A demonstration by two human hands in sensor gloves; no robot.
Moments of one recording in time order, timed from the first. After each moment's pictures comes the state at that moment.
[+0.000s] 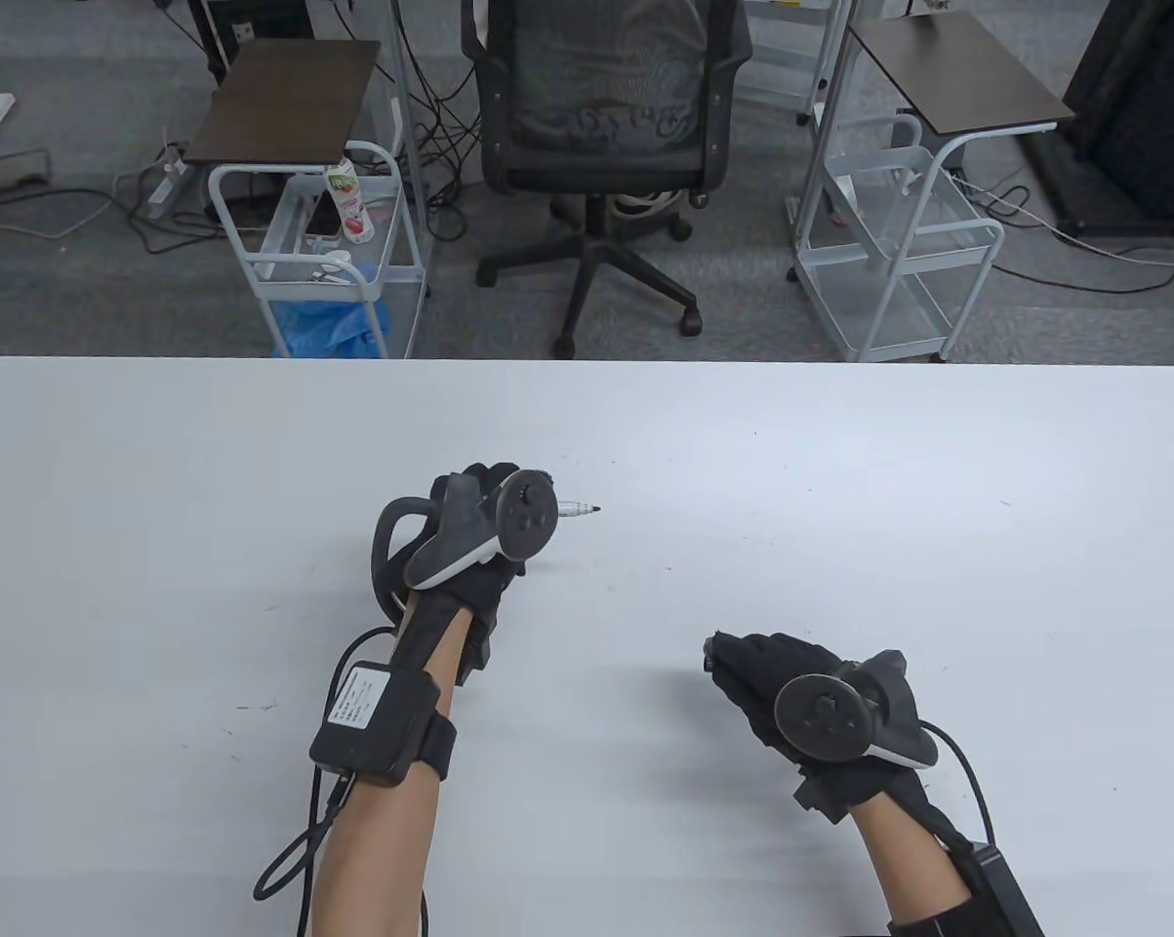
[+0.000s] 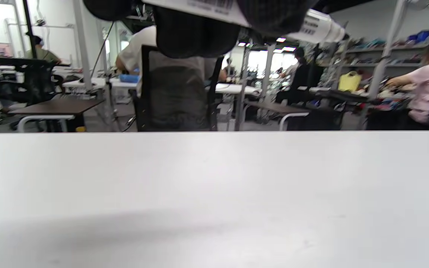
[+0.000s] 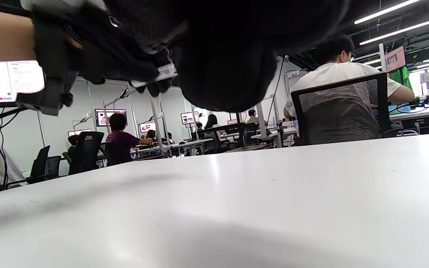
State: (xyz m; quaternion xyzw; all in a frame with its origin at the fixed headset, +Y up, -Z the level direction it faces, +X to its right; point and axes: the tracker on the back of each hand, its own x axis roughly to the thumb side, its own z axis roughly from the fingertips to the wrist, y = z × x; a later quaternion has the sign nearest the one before) left_hand -0.124 -0.637 -0.410 -0.05 -0.09 0.00 0.99; right_hand 0.160 -0.688 -0.281 0.27 -0.10 0.95 0.15
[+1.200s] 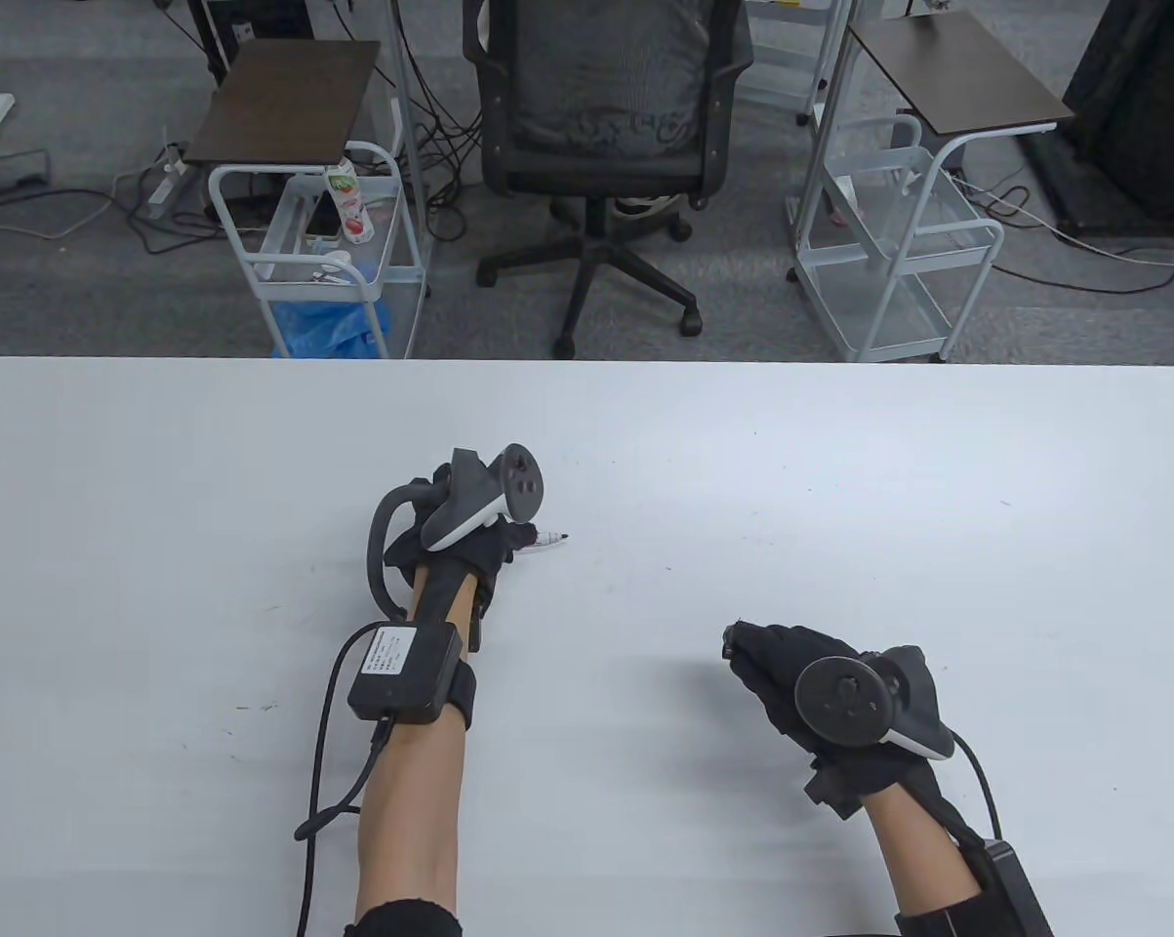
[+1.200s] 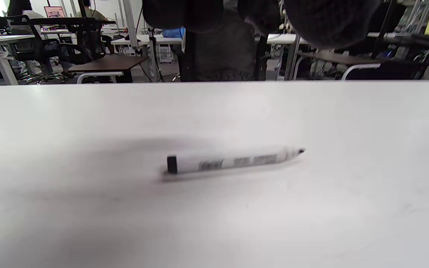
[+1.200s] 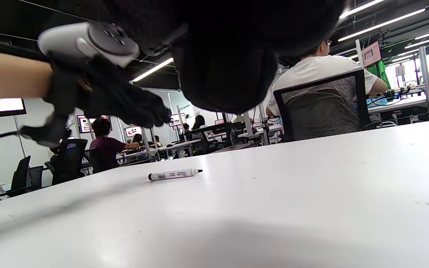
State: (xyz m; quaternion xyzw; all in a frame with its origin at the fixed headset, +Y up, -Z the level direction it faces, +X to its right) left_hand -0.137 -0.645 -0.429 -0.12 -0.02 -0.01 0.99; right_hand 0.176 -0.687 -0.288 0.24 -0.09 0.95 0.17
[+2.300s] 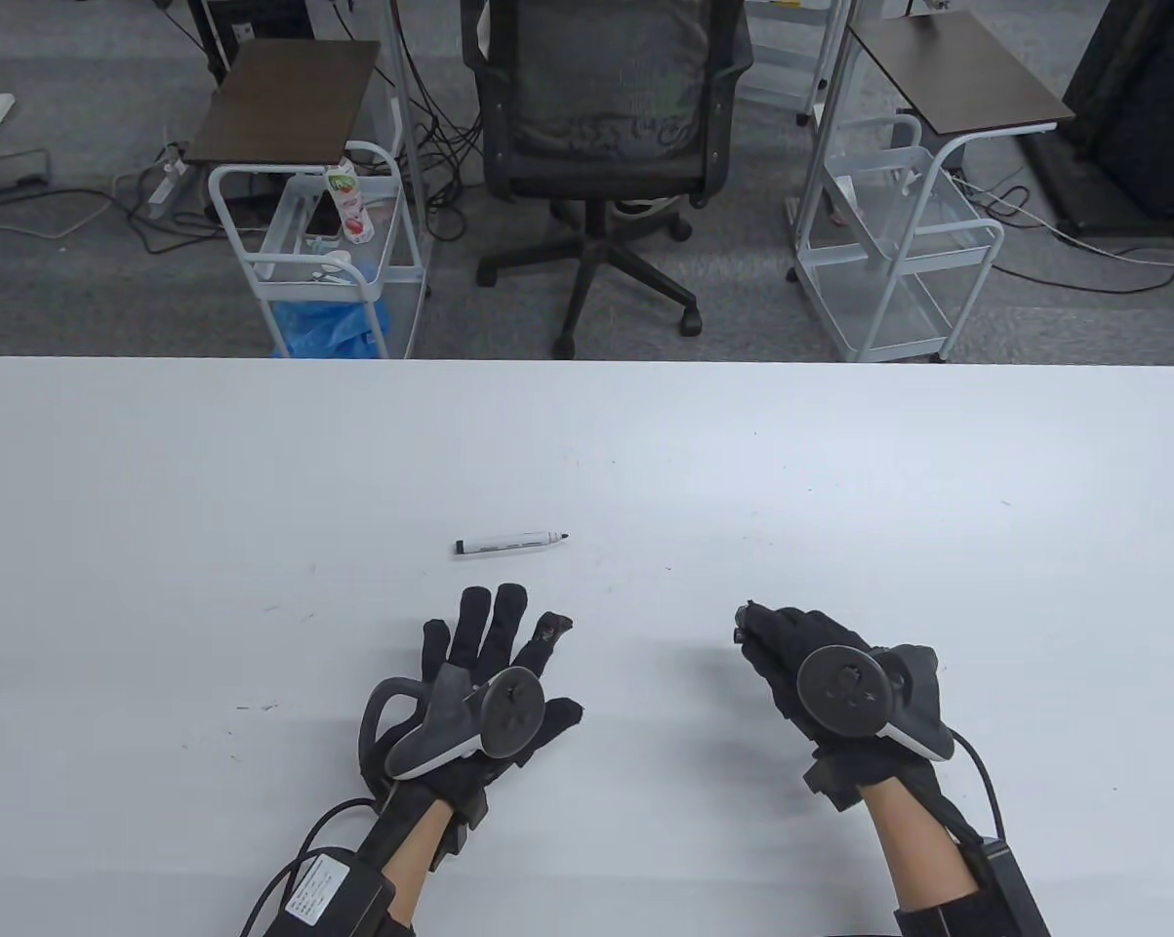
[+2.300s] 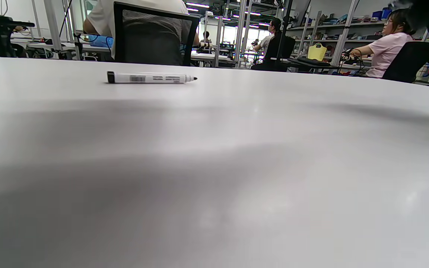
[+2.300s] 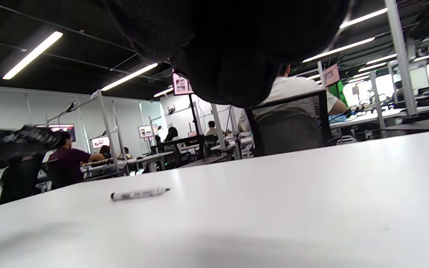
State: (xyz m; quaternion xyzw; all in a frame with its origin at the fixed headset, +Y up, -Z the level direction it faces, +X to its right) left_hand -0.129 -0.717 -0.278 -0.08 -0.17 0.00 0.98; right_hand 0.183 -0.673 -0.298 0.17 -0.12 0.96 0.16
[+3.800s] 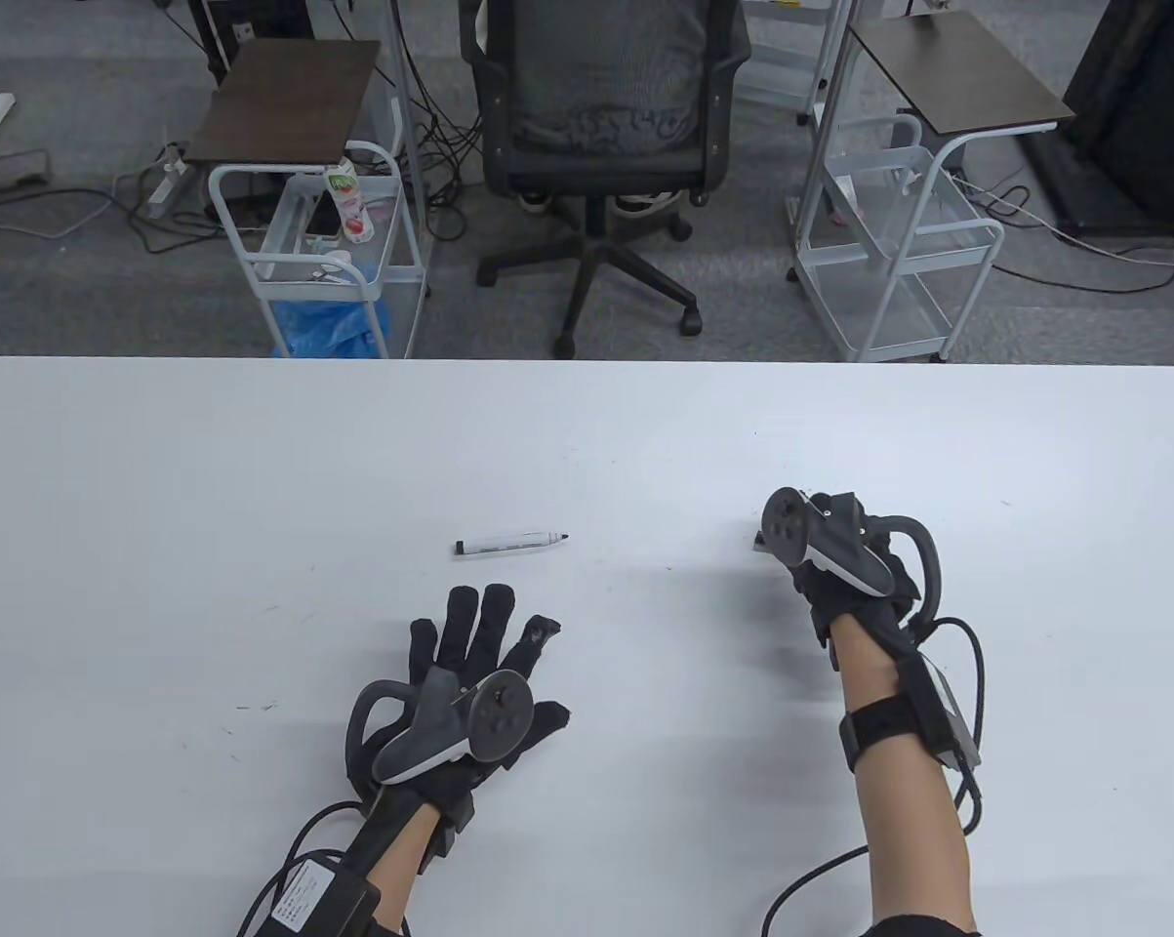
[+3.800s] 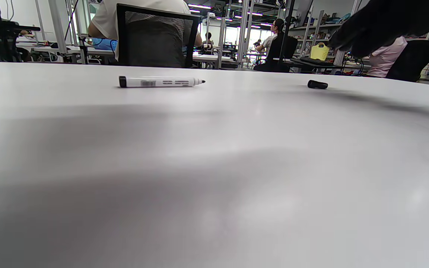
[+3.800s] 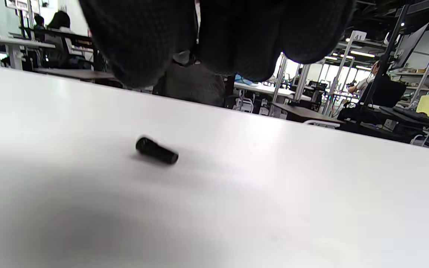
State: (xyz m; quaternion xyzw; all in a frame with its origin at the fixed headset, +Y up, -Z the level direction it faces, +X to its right) left_hand -0.139 -0.714 -0.276 -0.08 -0.16 0.00 0.98; right_hand 0.194 -0.675 -0.414 0.00 0.00 1.00 -0.06
